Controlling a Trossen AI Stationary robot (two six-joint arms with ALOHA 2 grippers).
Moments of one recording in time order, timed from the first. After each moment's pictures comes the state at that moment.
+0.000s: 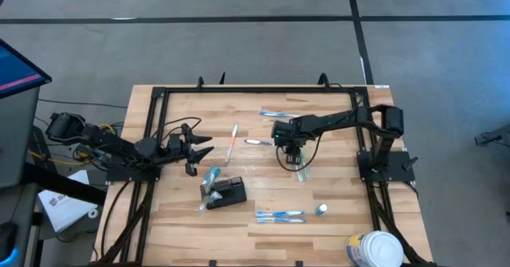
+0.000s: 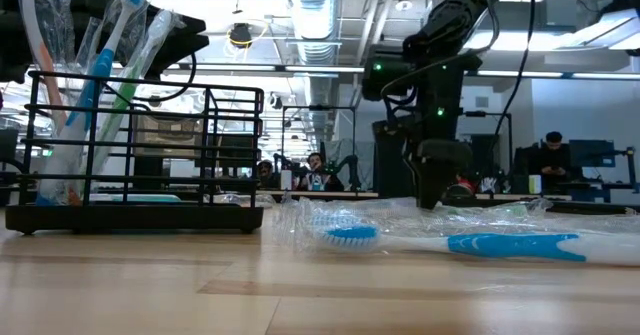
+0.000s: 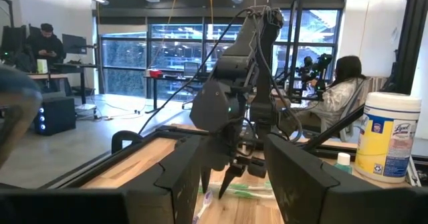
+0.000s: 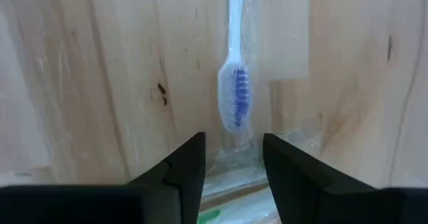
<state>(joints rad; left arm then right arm) -0.16 0.92 0.01 1.14 -0.41 0.02 -0.19 1.84 1.08 -0.65 0.12 -0.11</state>
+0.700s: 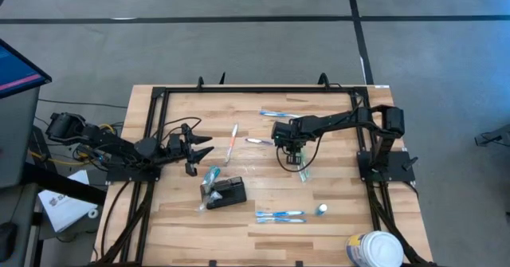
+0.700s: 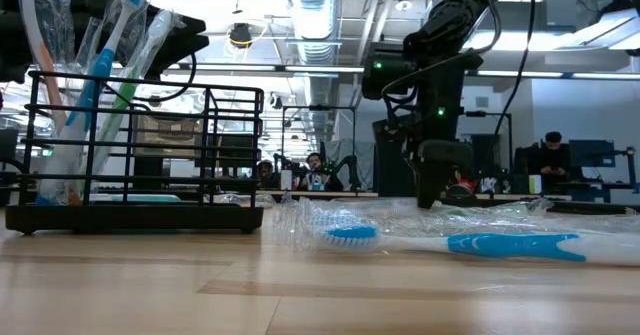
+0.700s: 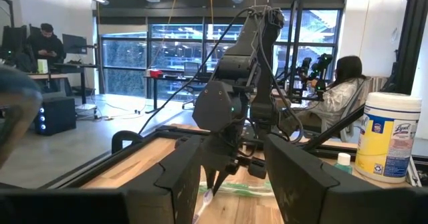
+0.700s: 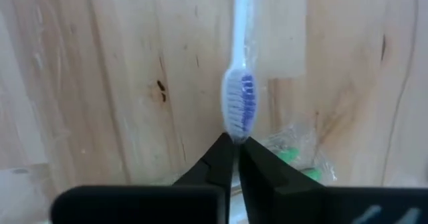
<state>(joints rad) -0.16 0.92 0.01 1.14 -0.41 0.02 -0.18 1.83 1.08 -0.65 0.14 -0.11</state>
